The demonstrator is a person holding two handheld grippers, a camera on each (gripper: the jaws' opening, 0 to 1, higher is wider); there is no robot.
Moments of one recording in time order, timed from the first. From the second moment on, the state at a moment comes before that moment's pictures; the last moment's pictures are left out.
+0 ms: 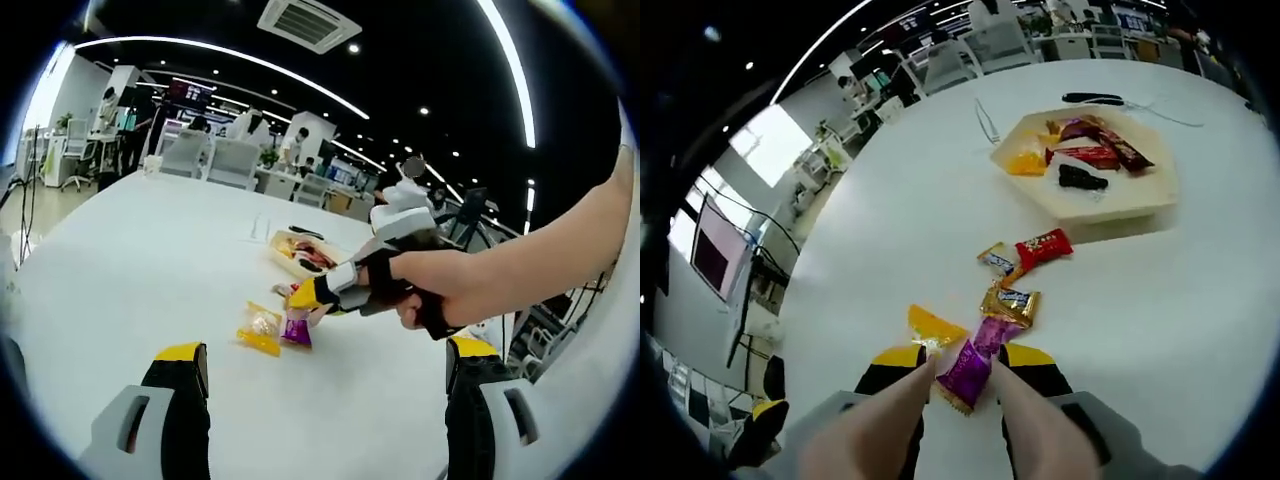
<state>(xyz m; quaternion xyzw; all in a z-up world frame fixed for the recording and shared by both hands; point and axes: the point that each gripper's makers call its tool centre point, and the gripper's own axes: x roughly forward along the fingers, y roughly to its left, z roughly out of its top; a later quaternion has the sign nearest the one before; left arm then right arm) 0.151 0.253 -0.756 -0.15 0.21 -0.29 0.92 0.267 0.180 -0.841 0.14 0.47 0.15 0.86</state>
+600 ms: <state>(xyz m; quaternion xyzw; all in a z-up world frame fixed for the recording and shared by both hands) 0.154 0.254 -0.759 -0.16 0.21 -0.30 0.92 0.282 0.183 -0.855 0.03 0.46 0.16 0.87</state>
